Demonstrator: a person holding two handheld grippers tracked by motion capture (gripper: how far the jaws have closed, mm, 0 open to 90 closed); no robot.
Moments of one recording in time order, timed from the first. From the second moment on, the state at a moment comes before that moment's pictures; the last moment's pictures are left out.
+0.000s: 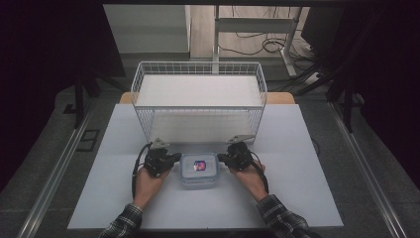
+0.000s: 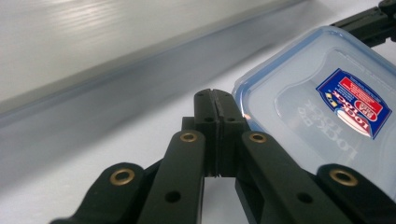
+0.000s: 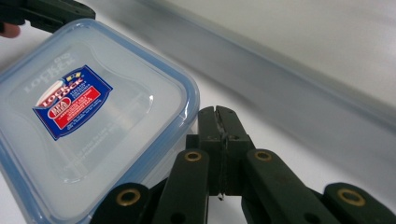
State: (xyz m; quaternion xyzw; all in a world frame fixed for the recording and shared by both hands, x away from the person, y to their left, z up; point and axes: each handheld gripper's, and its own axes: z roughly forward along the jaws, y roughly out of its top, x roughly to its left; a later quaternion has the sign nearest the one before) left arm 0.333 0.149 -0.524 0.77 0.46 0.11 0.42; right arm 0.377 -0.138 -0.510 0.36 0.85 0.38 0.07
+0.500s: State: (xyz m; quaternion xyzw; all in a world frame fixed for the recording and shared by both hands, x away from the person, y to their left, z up) left arm 0.314 0.133 -0.518 0.80 0.43 0.09 0.41; right arm 0.339 -0.158 -0.504 0.36 0.86 0.36 0.08
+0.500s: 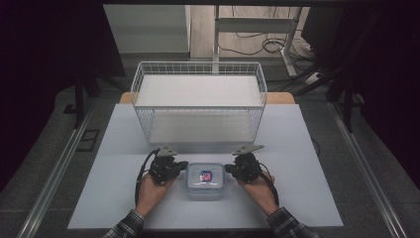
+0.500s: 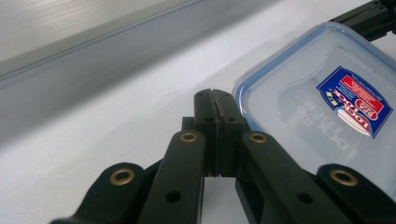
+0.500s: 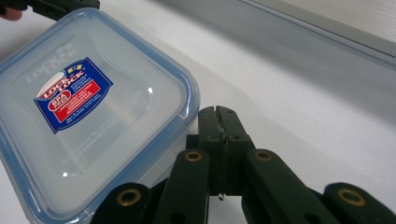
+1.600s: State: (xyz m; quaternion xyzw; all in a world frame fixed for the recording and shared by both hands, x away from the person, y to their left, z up) left arm 0.284 0.146 -0.508 0.79 0.41 0.07 0.45; right arm 0.309 -0.180 -0.485 0.34 0.84 0.41 0.07
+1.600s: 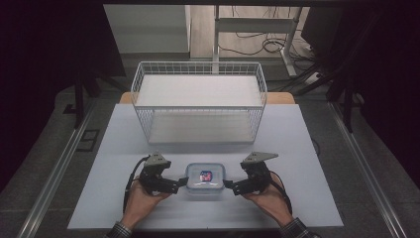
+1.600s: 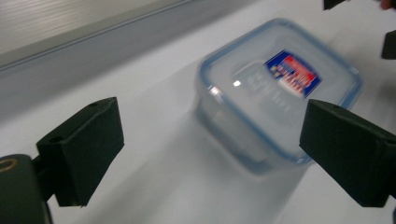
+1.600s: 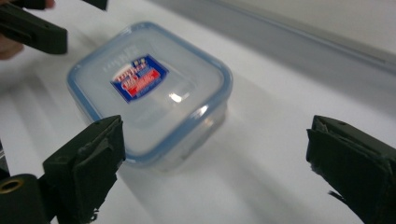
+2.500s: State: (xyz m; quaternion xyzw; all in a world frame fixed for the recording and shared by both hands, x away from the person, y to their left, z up) left arm 0.281 0.139 -0.524 0.79 0.39 -0.06 0.46; right arm 0.309 -0.163 -0.504 0.34 0.85 0.41 -0.05
